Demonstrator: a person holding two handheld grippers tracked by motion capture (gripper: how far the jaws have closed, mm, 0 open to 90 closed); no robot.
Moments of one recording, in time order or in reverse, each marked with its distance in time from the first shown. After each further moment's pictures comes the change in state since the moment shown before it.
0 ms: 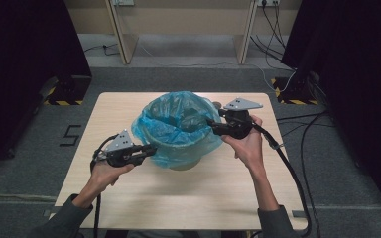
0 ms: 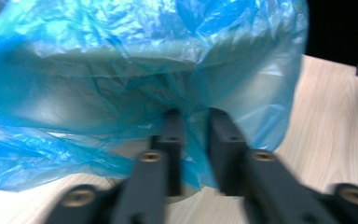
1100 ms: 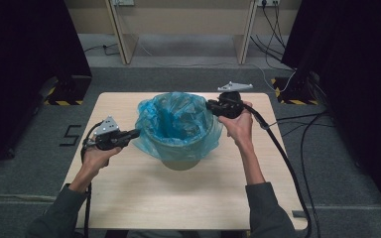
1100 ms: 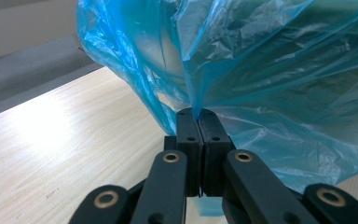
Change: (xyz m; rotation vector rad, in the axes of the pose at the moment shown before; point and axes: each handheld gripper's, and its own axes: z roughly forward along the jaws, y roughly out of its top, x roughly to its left) left arm 0.070 -0.019 -0.002 -0.015 0.144 -0.081; right arm -0.037 0.020 0.055 0.035 0.052 0.066
